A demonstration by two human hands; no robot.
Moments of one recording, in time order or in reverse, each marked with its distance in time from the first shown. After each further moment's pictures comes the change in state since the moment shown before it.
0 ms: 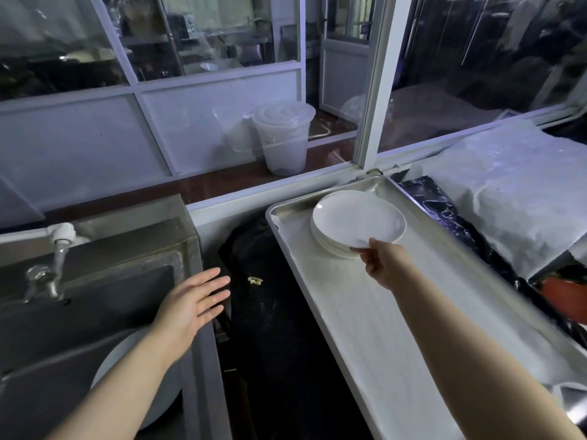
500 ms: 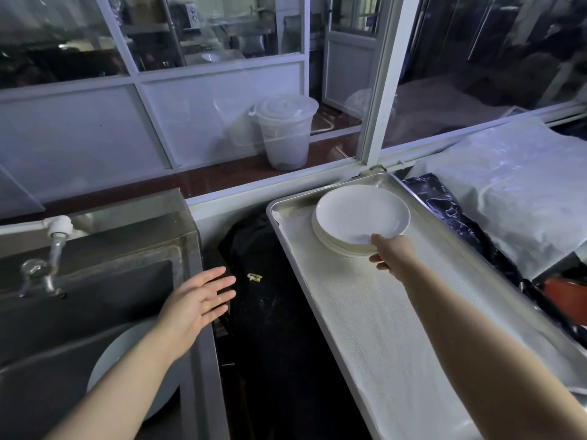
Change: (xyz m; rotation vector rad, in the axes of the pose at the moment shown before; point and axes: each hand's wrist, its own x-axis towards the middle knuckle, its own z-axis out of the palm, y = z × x) left_hand 0.005 -0.006 0.001 0.044 -0.050 -0.028; right_hand 0.015 -0.012 -0.009 -0.752 0.191 -0.161
